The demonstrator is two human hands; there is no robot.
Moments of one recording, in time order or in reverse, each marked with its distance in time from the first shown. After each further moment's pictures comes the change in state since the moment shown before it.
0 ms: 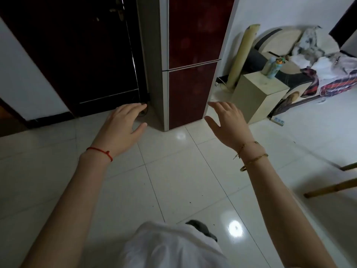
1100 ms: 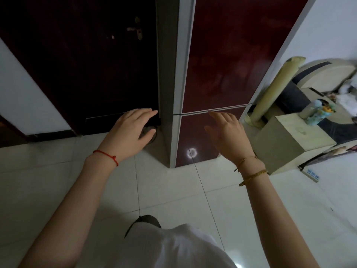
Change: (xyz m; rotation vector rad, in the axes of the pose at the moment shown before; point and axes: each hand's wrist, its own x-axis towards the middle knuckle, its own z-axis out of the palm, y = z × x) left_hand 0.383 -0.115 0.033 0.020 0.005 -0.115; right_hand 0.418 0.088 0.079 0.113 -0.026 -0.097
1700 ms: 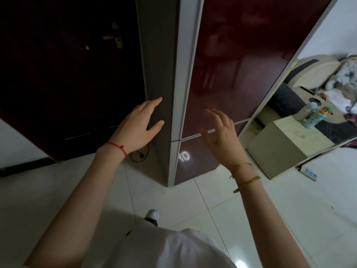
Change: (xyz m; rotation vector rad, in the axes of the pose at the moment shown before) left_hand 0.213 -0.087 0.008 -0.187 -0.054 0.059; right_hand 0.171 -0.003 0.058 0.144 0.081 0.117
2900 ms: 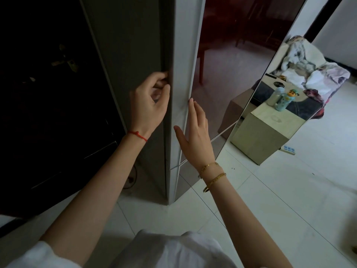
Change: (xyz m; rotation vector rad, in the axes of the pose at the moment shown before) left_hand 0.195 -0.019 -0.013 -0.505 0.416 0.261; right_hand 0.142 -0.048 0.081 0.028 0.330 0.184
